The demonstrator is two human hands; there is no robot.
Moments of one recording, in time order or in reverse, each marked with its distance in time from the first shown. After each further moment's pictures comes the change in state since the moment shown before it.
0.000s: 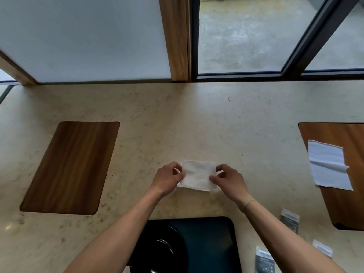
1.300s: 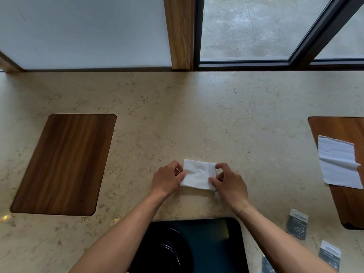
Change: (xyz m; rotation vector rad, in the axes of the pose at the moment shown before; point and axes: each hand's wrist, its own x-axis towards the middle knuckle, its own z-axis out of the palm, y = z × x) left_hand 0.019 -0.028 0.013 0.163 0.048 0.010; right_hand 0.015 0.017 0.038 -0.366 0.122 -0.062
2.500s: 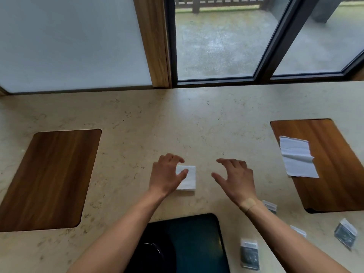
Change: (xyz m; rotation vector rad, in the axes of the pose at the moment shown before) left_hand -0.015 0.063 0.003 0.239 0.223 0.396; right_hand -0.028 0.030 -0.082 -0.279 0.266 -0.155
